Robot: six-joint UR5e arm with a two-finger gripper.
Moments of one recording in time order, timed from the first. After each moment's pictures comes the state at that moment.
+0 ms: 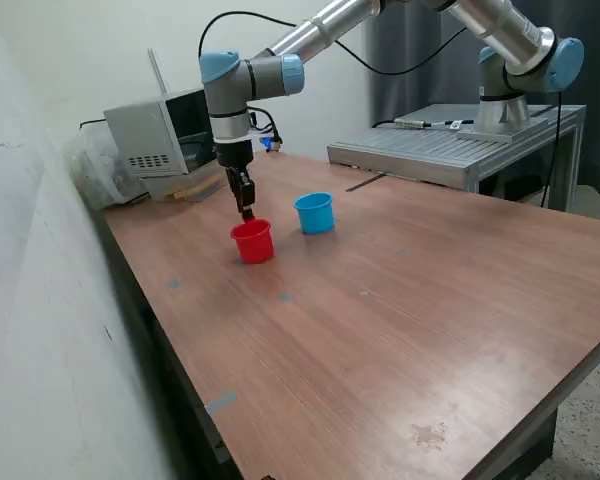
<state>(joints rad) -0.23 -0.69 1.03 -2.02 -1.66 3.08</state>
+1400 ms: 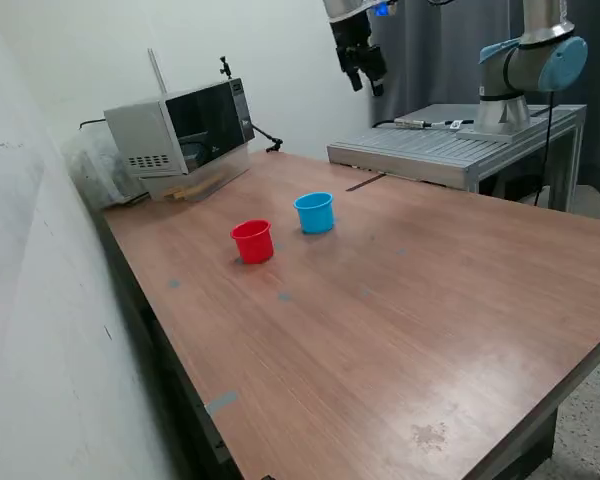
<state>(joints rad) -0.21 -1.46 1.69 -1.58 -1.66 3.17</state>
